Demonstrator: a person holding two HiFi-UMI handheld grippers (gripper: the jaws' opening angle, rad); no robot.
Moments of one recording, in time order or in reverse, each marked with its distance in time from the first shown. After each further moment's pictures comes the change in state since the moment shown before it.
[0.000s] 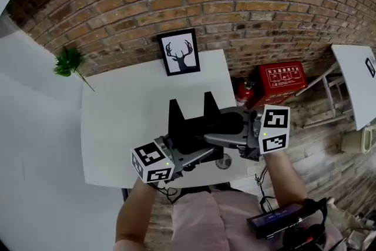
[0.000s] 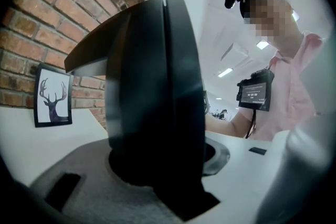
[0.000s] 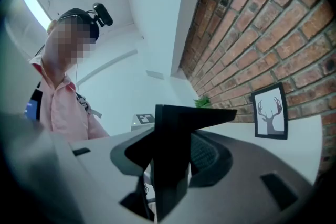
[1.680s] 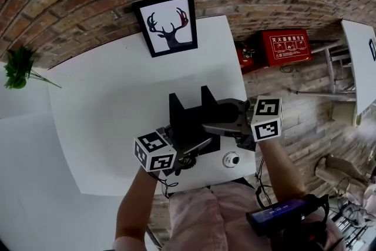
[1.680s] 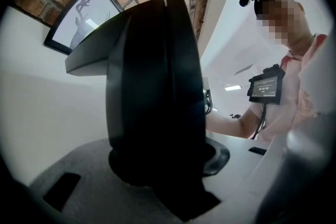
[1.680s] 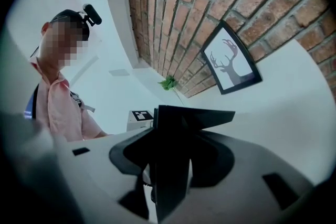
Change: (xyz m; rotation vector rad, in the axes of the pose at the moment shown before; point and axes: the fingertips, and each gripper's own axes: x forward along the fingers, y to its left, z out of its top) left arm 0.020 0.124 -0.118 -0.377 0.098 -0.082; right arm 0.028 -0.149 -0.122 0.357 0.087 -0.133
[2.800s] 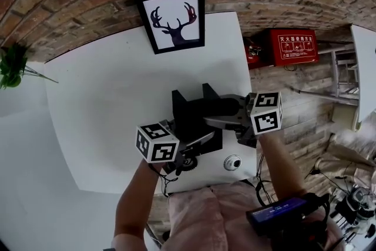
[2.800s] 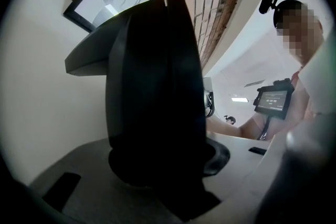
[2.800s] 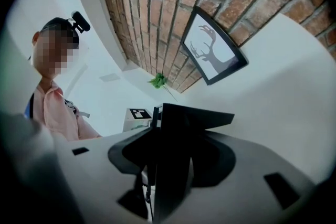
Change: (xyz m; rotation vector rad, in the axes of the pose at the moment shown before) left arm 0.007 0.037 -0.008 -0.212 0.032 0.024; right arm 0.013 -0.047 -0.011 0.144 0.043 -0.009
